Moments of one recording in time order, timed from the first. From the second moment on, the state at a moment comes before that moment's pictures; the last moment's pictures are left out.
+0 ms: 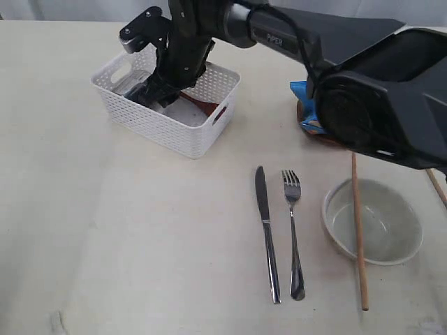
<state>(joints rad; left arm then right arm) -0.51 0.23 -0.21 -0.77 0.00 0.54 0.69 2.50 -2.17 0.04 0.87 -0.32</state>
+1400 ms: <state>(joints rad) -0.51 0.23 -0.21 -0.77 0.00 0.50 0.62 2.40 -2.17 0.55 0.94 -0.46</state>
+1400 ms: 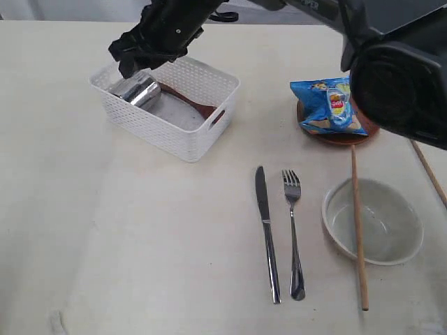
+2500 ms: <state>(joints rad) -0.51 0.23 -0.21 -0.77 0.01 0.49 0.61 2.54 -2.27 0.70 1.11 -0.63</state>
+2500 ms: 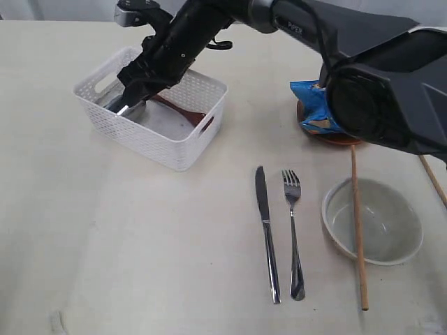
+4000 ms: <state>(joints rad) -0.51 0.23 -0.21 -0.77 0.03 0.48 0.87 2.50 -2.31 0.11 0.88 -1.34</state>
